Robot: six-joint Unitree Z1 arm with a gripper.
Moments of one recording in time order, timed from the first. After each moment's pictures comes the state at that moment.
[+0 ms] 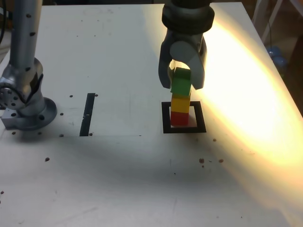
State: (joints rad) arm -0.10 1.97 -1.73 1.39 0.03 0.10
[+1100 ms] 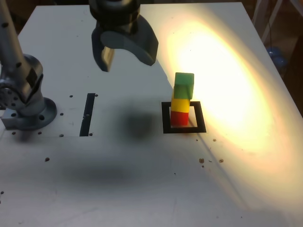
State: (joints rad) arm -0.10 1.61 -1.27 1.35 0.19 -0.01
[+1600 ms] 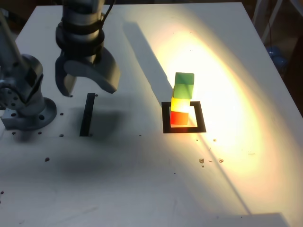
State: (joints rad) arm -0.10 1.52 -0.90 1.20 0.09 -0.05
